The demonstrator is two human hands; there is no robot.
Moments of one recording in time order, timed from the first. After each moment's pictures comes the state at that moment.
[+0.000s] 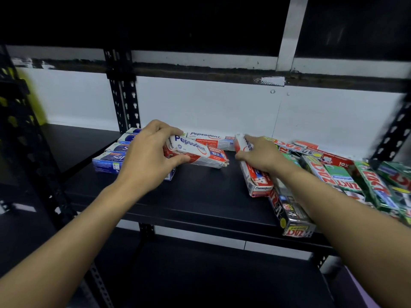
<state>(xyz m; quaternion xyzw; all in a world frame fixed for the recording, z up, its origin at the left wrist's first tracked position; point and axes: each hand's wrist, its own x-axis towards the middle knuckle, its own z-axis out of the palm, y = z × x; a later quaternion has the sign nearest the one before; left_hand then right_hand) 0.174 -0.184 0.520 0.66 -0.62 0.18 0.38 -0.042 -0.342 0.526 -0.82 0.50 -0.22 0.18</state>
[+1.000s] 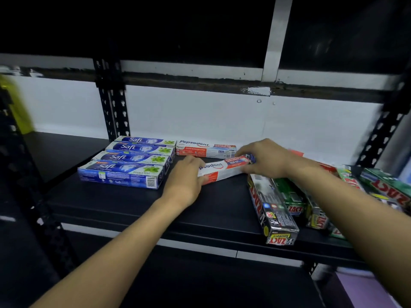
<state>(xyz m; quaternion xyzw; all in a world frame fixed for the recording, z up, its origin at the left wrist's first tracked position) 0.117 -0.263 0.469 0.72 -0.62 0.05 0.32 -0.087 -0.368 0.547 -0.93 0.37 -0.08 -0.01</state>
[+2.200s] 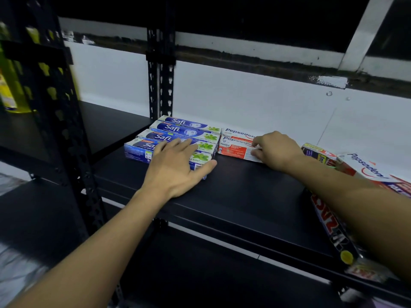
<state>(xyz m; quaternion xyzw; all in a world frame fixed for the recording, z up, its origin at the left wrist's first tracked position) 0.232 -0.212 0.455 0.79 -0.56 0.13 0.21 0.039 -0.406 0.508 -0.91 0.39 -0.09 -0.11</state>
